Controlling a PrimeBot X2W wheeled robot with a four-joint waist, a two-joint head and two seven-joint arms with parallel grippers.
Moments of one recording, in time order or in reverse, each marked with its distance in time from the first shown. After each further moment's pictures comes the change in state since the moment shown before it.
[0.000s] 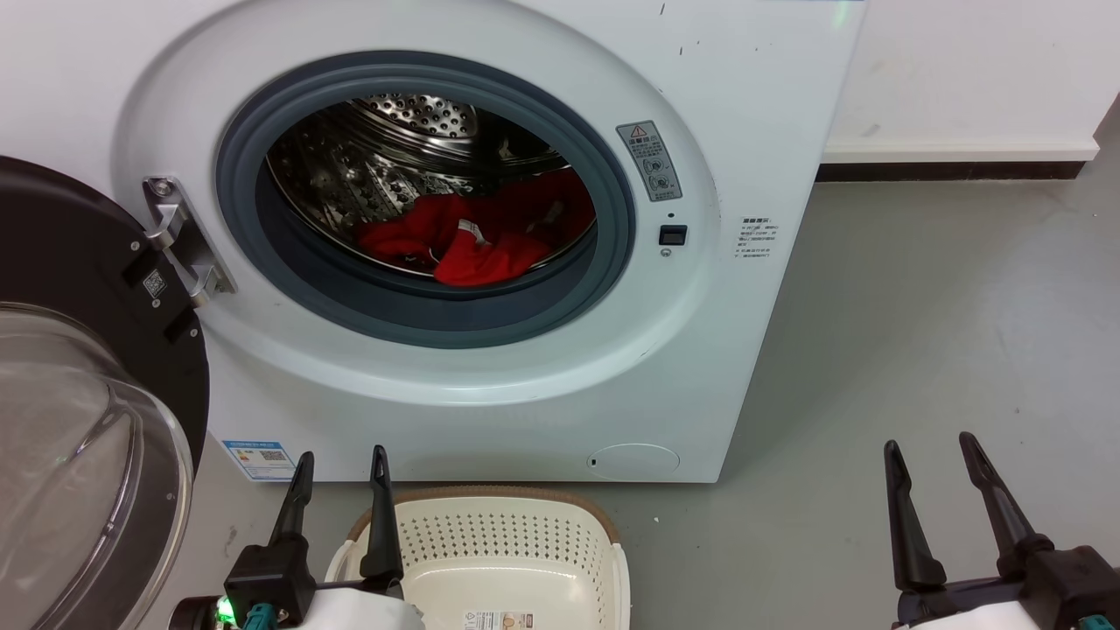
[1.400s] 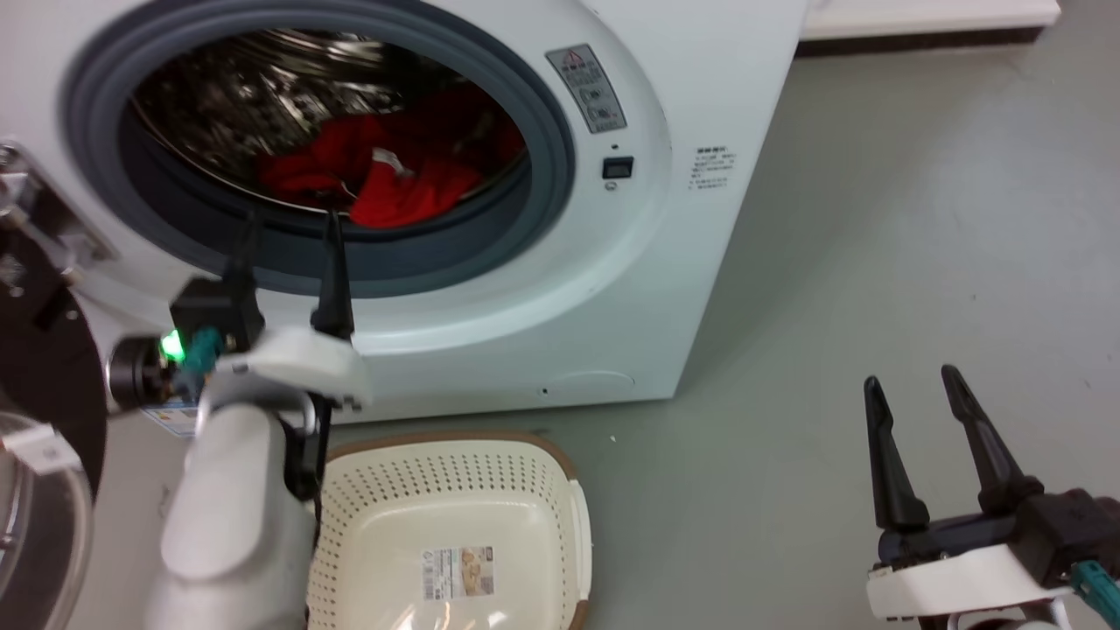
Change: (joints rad) left arm -0.542 0.051 0.112 0.384 0.062 -0.135 0.000; right arm -0.099 0.000 0.041 -0.005 0.013 0.000 0.000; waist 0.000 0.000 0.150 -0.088
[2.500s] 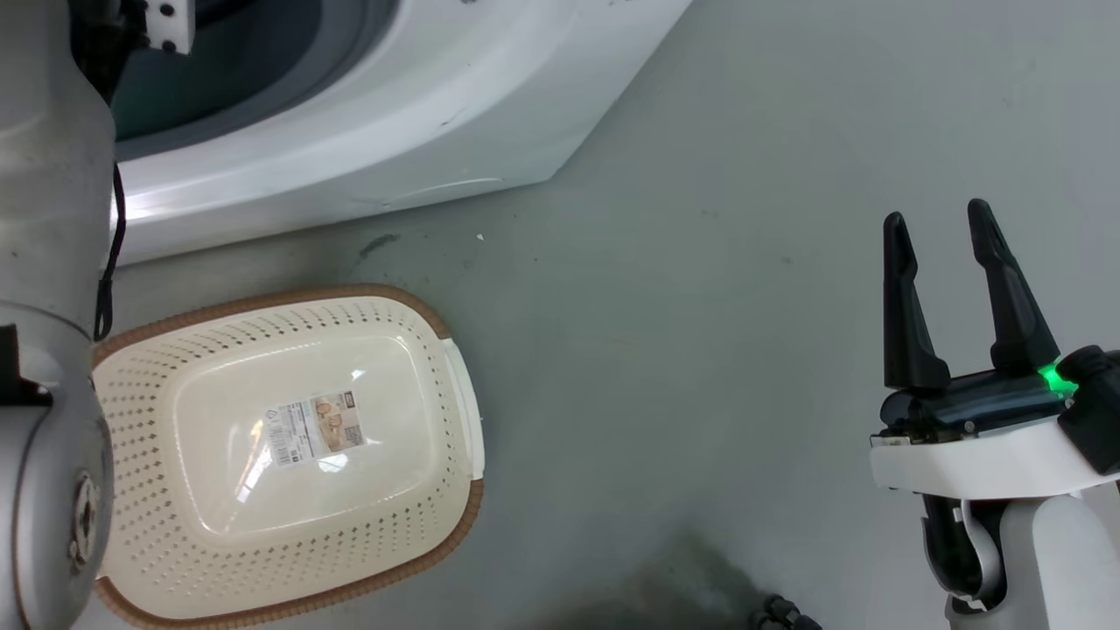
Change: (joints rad) left arm -0.968 0.211 -0.187 0.754 0.117 -0.080 0.456; right arm -0.254 0.000 0.030 -0.035 0.129 0.000 0.000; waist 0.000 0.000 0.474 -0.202
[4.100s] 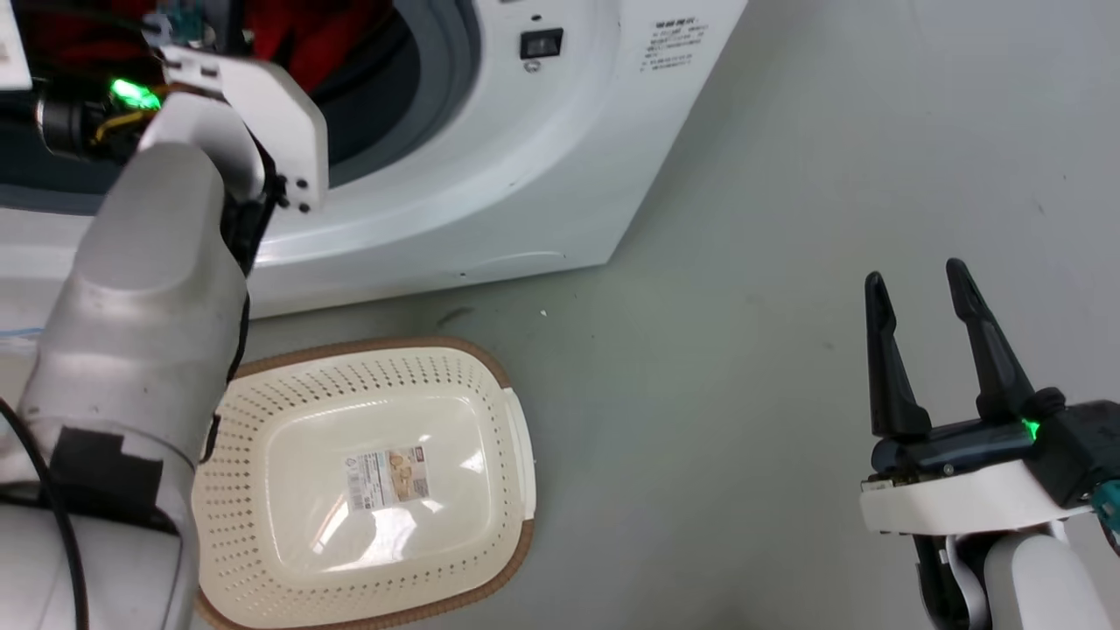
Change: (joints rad) left arm 0.238 -0.041 -0.238 -0.062 -0.330 -0.002 -0.242; right arm 0.066 0.001 -0.005 0.036 -0.058 0.000 0.000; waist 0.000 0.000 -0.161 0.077
